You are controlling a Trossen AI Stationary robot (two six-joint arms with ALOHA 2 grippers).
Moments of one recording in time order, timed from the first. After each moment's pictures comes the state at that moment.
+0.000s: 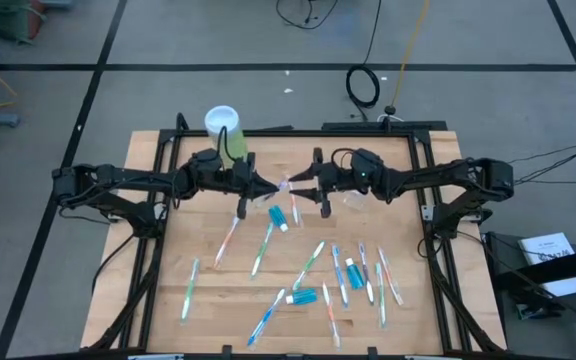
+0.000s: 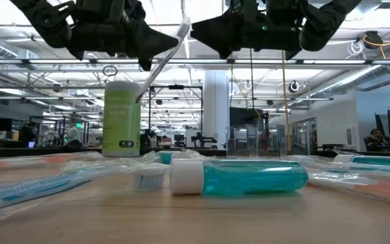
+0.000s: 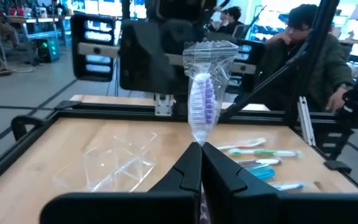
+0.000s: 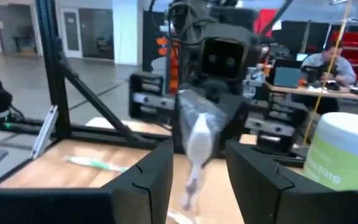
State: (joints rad) left arm 0.29 1.31 0.59 0.66 0.42 -0.03; right arm -0.24 1.54 0.79 0.82 -0.37 -0.05
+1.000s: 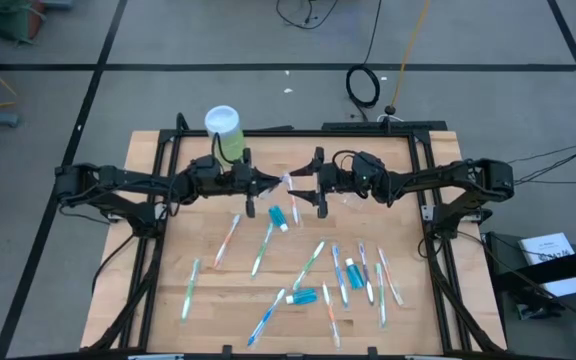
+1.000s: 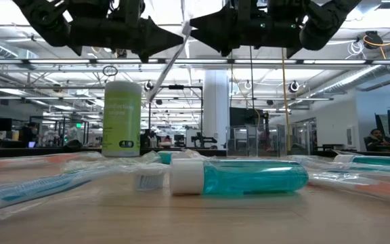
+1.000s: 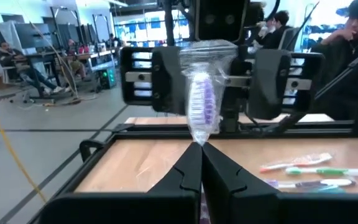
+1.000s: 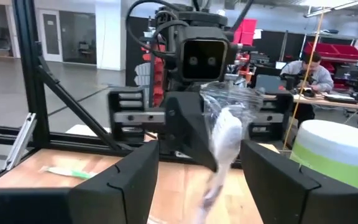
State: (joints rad) left arm 0.21 1.34 0.60 0.77 0.13 0.09; right arm -0.21 1.54 0.79 0.86 -0.26 -0.07
